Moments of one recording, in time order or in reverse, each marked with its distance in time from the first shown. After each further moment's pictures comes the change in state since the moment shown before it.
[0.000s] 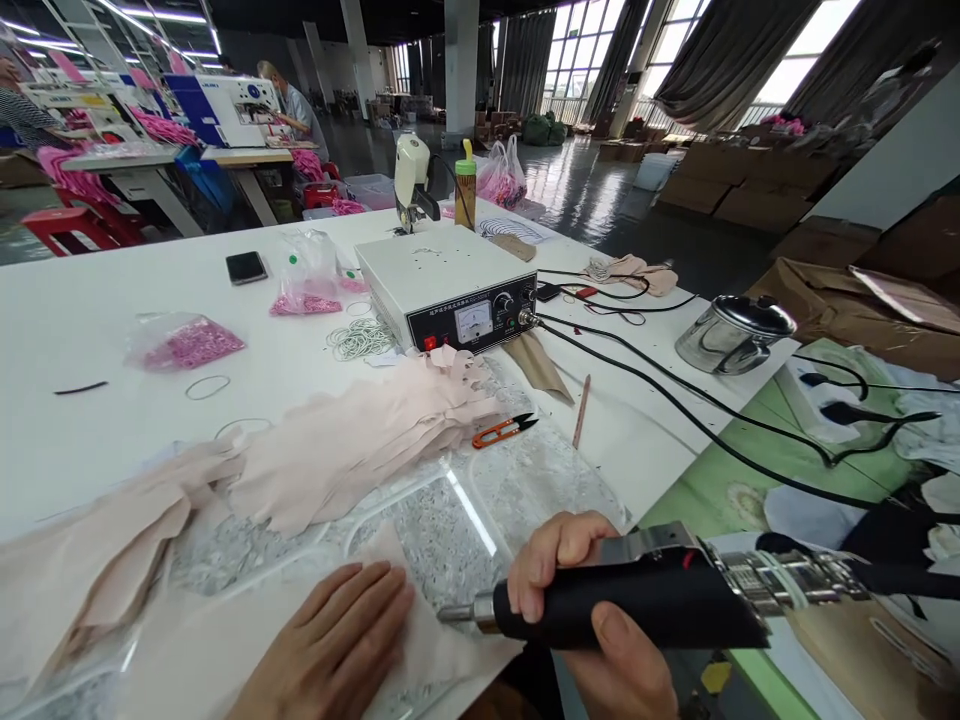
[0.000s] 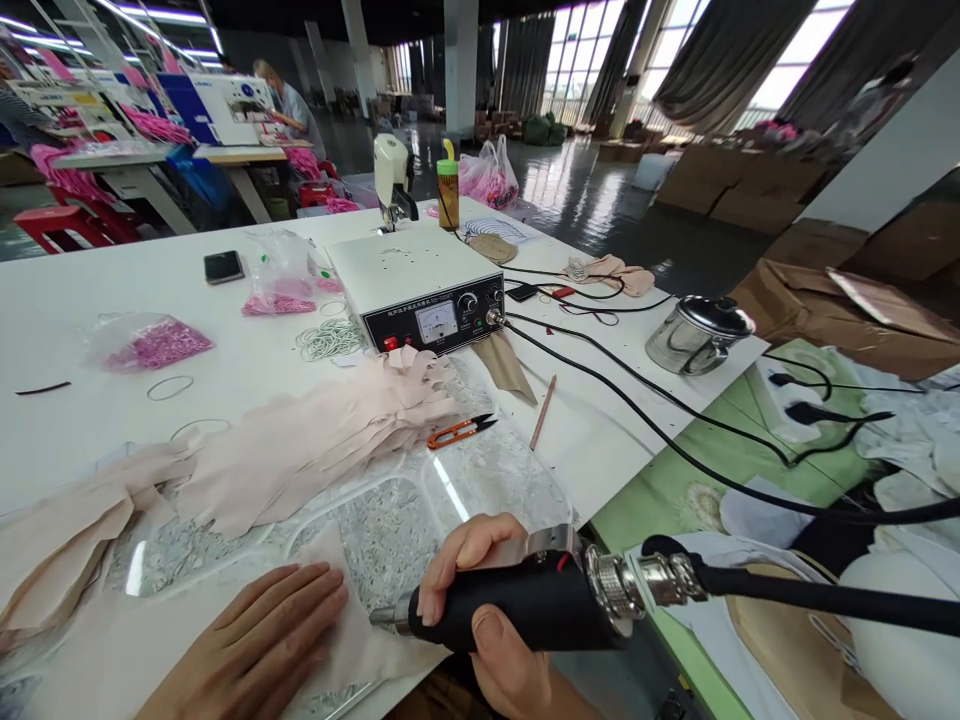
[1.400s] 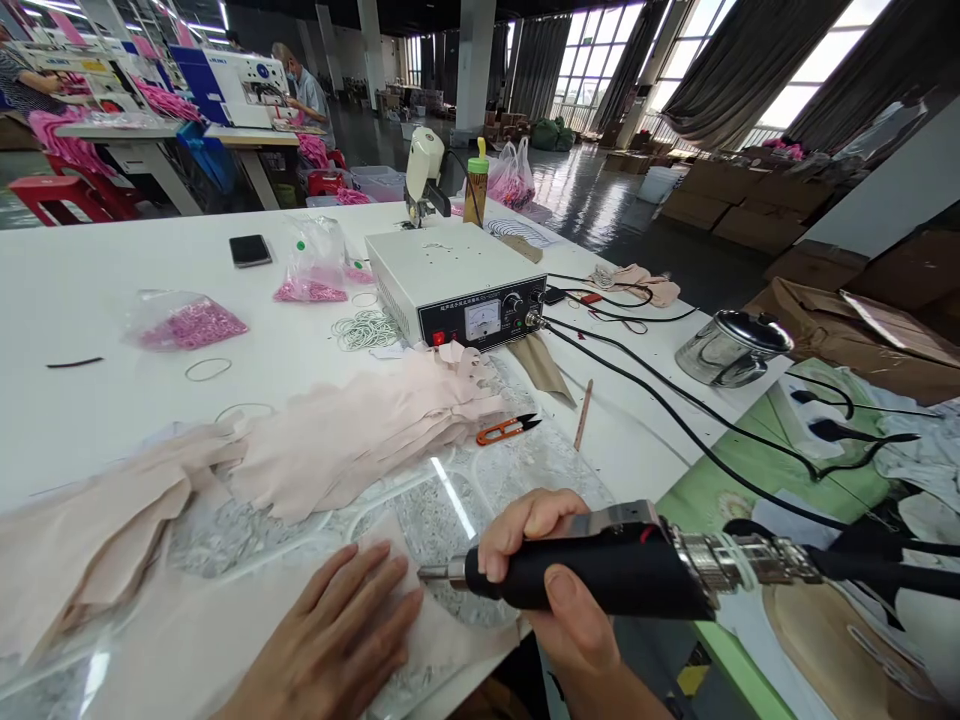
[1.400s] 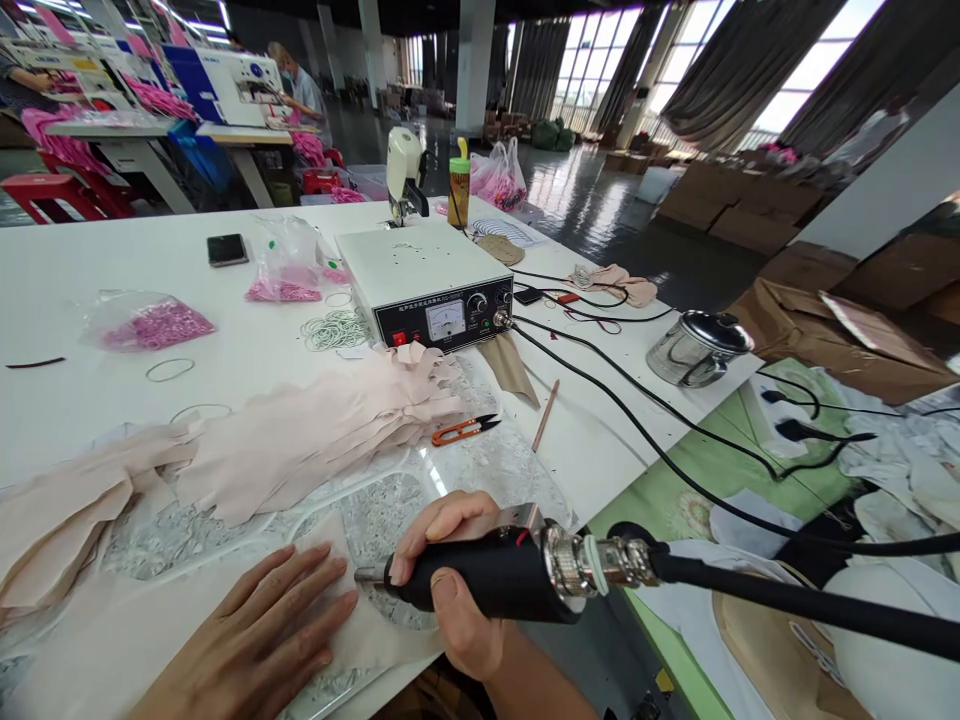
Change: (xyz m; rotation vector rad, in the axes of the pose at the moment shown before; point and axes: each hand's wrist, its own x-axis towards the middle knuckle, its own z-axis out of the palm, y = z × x) left_hand -0.006 0.013 0.025 -0.103 0.177 -0.183; right_hand 0.016 0.017 0.015 -0.127 -0.045 -0.107
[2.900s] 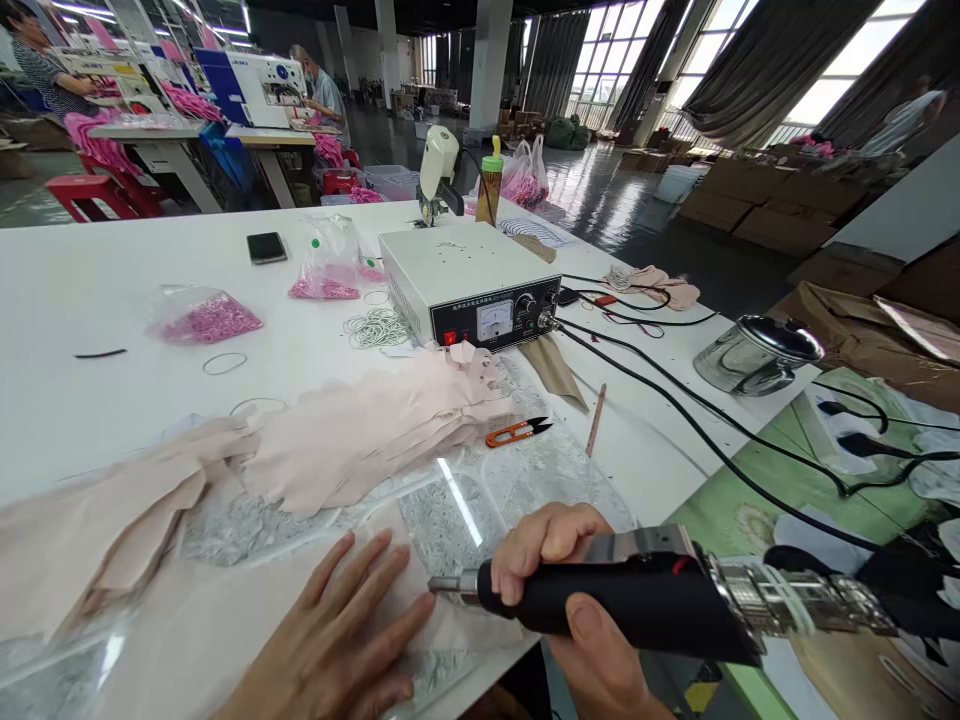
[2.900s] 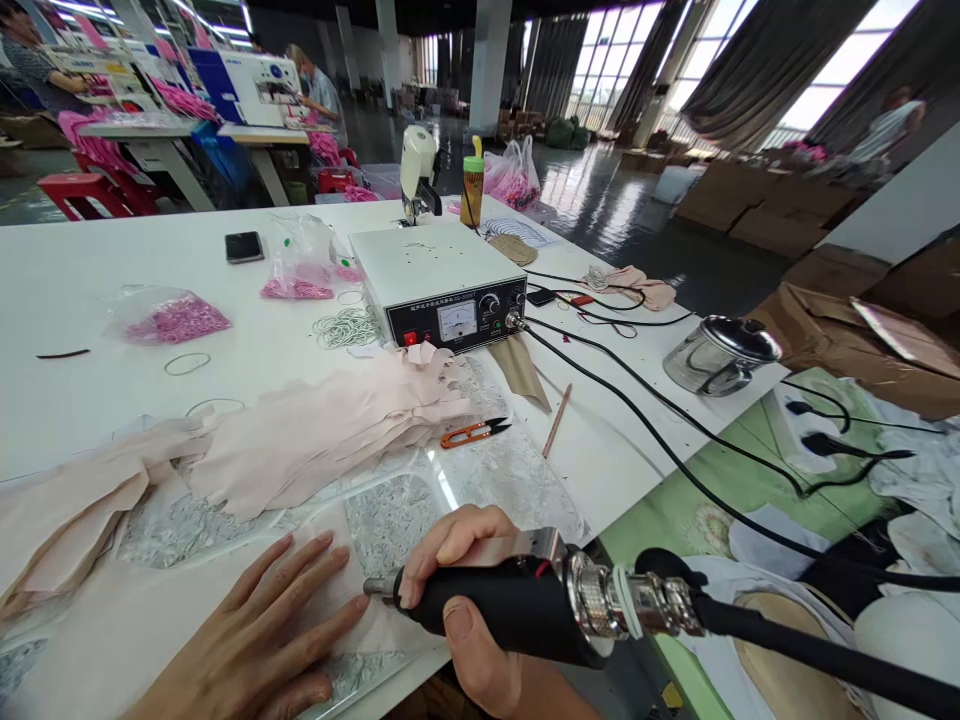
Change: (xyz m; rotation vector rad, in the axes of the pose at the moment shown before) left_hand 0.003 0.005 -0.013 -0.020 -0.107 -0.101; right_hand -0.006 -0.005 -0.007 -0.013 -0.073 0.044
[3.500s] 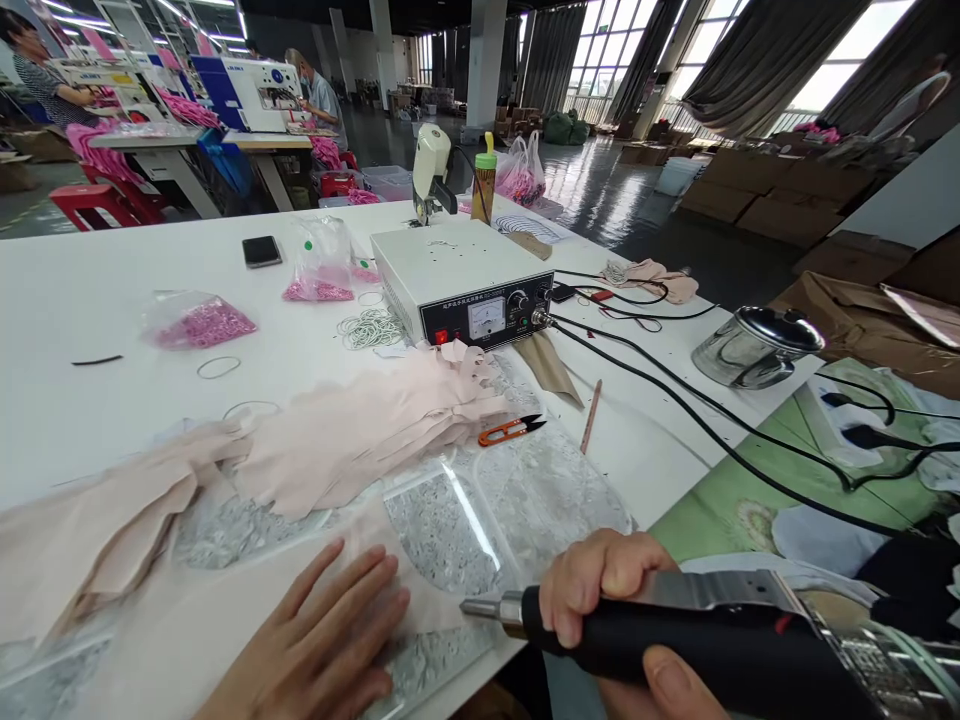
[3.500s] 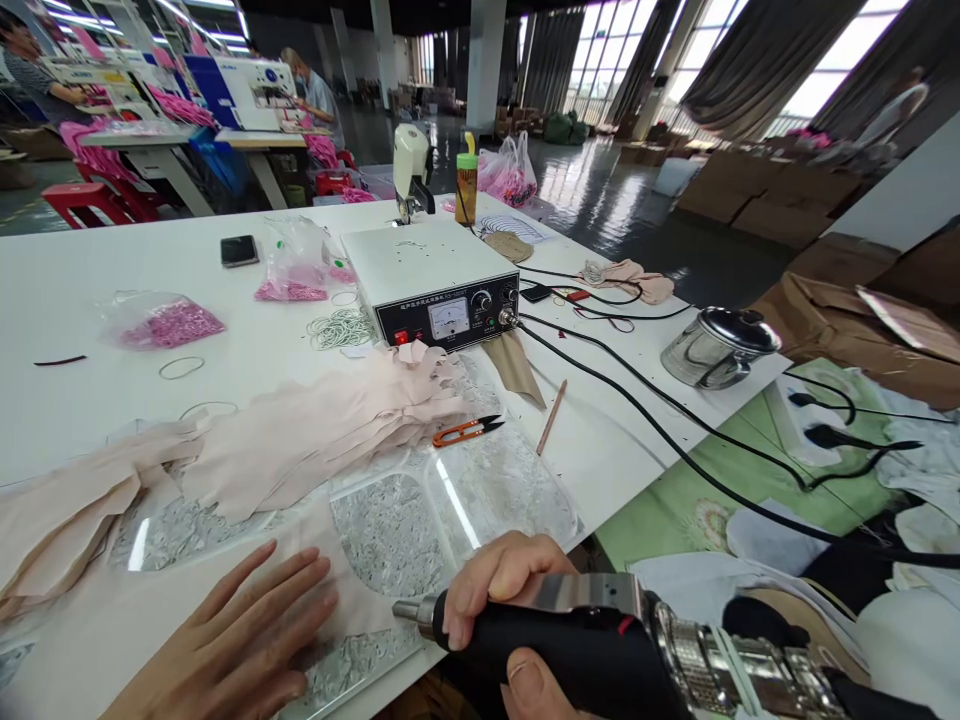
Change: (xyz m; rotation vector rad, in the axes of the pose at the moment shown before) left_hand 0.004 -0.007 -0.019 0.103 -0.031 0.168; right_hand -0.016 -0.028 -0.020 0.063 0.112 0.045
